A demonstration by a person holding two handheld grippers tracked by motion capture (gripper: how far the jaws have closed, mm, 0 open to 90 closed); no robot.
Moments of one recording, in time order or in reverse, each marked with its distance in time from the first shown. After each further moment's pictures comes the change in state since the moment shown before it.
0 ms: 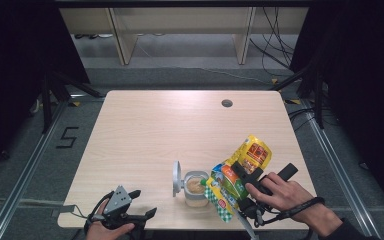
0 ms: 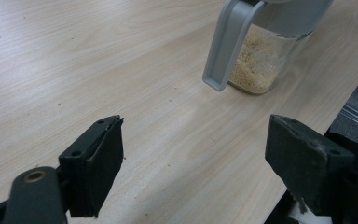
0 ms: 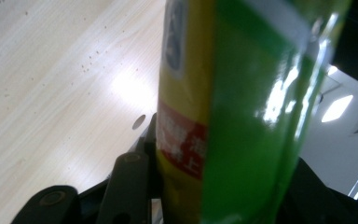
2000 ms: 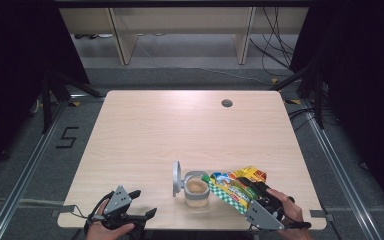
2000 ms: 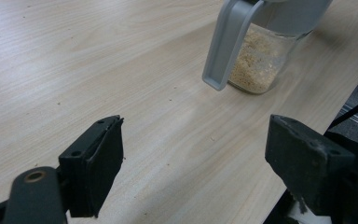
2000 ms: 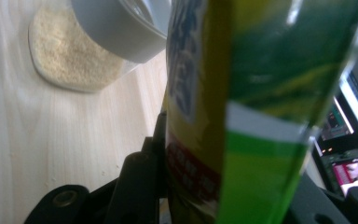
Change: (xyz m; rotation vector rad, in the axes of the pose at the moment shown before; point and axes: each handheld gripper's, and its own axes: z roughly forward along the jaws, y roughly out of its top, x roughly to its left) left arm -0.002 -0.001 0.001 -0.014 -0.005 -0.025; right arm 0.070 0.007 0.001 -0.225 -0.009 1.091
